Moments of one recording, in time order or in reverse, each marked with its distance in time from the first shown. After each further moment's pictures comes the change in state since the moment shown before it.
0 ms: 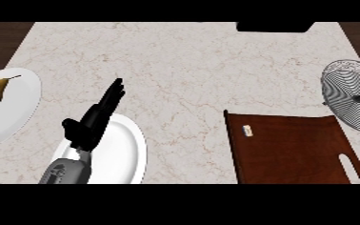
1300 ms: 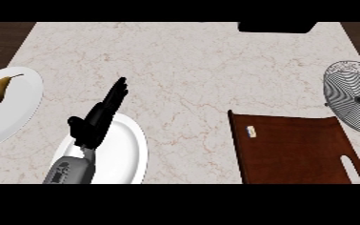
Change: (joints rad) left arm -0.015 -0.033 0.016 0.012 -0.033 -0.011 0.008; right arm -0.834 -0.067 0.282 1.244 0.103 -0.249 -0.326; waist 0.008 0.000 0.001
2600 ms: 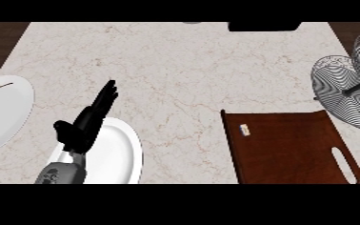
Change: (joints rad) left arm 0.047 0.021 0.047 -0.034 0.004 -0.018 0.008; right arm 0.032 -0.060 -0.145 -0.009 0.049 -0.437 0.108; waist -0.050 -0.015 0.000
